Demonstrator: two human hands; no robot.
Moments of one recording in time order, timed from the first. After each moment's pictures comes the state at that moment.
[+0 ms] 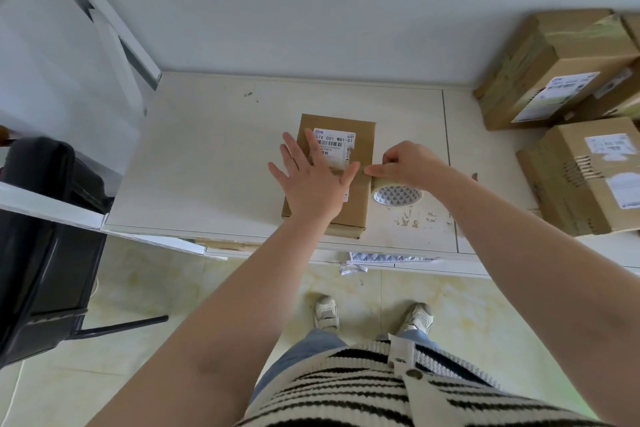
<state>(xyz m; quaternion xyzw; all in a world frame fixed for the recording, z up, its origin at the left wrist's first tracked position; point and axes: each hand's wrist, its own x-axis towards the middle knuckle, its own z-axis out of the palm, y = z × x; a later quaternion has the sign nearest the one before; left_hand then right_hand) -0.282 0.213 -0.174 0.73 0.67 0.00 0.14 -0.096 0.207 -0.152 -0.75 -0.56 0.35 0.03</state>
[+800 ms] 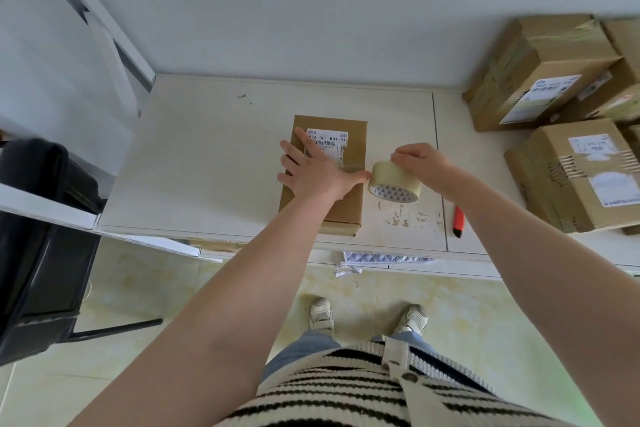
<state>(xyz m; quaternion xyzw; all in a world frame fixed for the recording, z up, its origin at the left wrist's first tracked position) -0.254 0.228 -0.161 0.64 0.72 -0.05 0.27 -0.074 0.179 -0.135 -0.74 -0.48 0.43 0.20</state>
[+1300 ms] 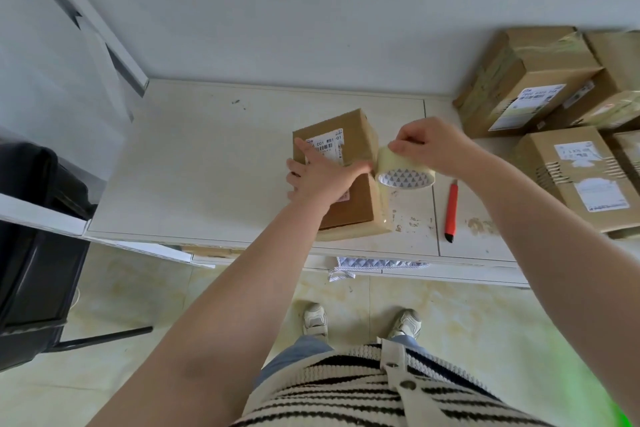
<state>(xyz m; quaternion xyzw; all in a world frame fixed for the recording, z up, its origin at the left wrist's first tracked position) -0.244 0.222 -0.149 0.55 0.71 0.06 0.44 -0.066 0.188 -0.075 -0.73 -0.60 0.31 0.12</state>
